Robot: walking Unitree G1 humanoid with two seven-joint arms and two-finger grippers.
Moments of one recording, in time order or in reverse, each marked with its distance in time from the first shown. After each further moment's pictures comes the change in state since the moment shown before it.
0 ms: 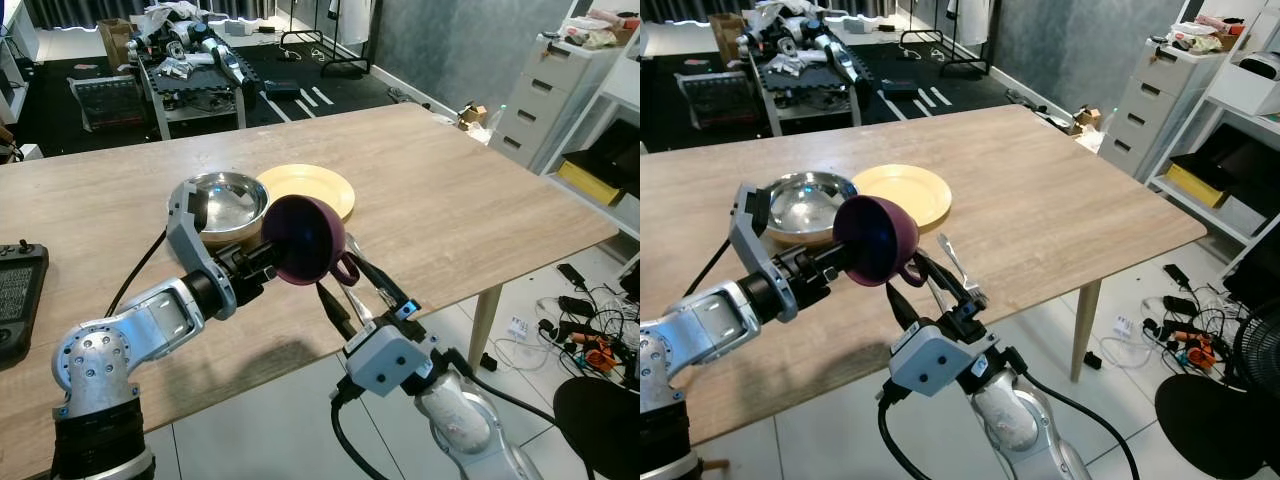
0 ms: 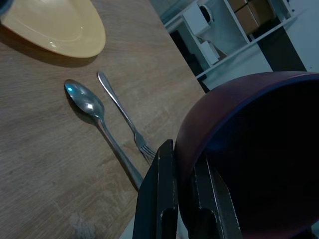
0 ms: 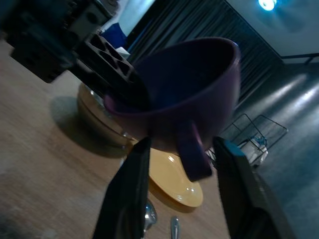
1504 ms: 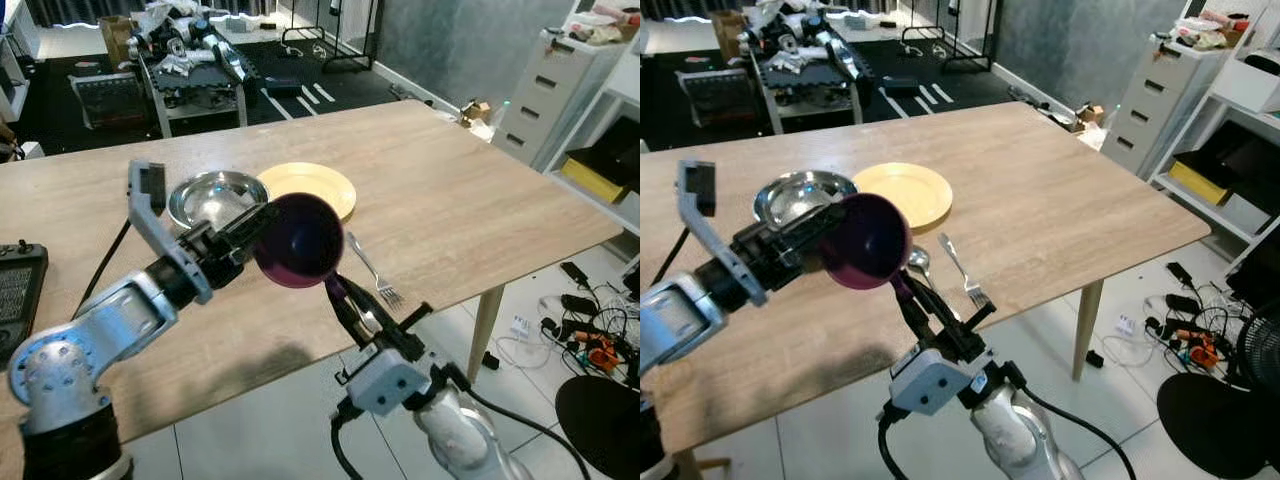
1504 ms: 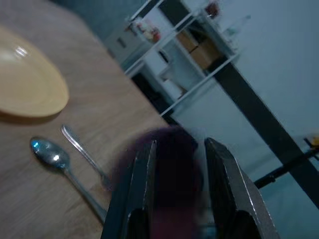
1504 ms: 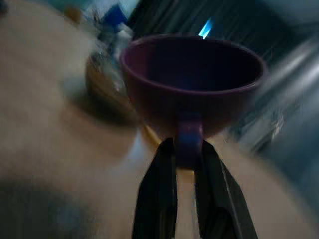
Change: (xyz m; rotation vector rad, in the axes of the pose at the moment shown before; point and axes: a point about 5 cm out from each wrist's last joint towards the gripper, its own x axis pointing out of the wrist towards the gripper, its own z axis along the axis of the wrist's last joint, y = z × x) left arm -0.035 -0.024 0.024 0.052 -0.183 -0.218; right arm -0.013 0.016 -0.026 0.126 0.146 -0.027
